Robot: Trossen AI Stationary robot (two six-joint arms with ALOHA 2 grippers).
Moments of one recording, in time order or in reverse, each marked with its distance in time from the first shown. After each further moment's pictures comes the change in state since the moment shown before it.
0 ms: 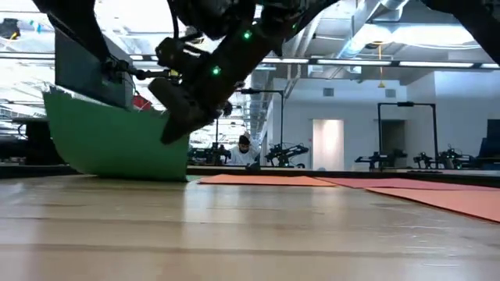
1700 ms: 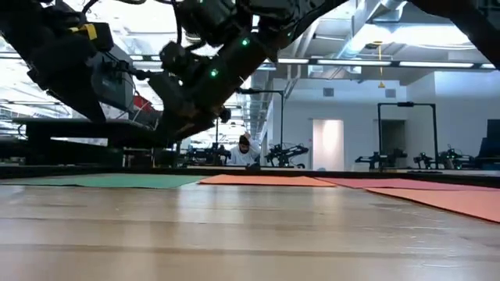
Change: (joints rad) left arm 0.063 0.000 -0.376 0.416 0.047 -0.052; right arm -0.028 -0.016 0.014 -0.060 -0.072 0.061
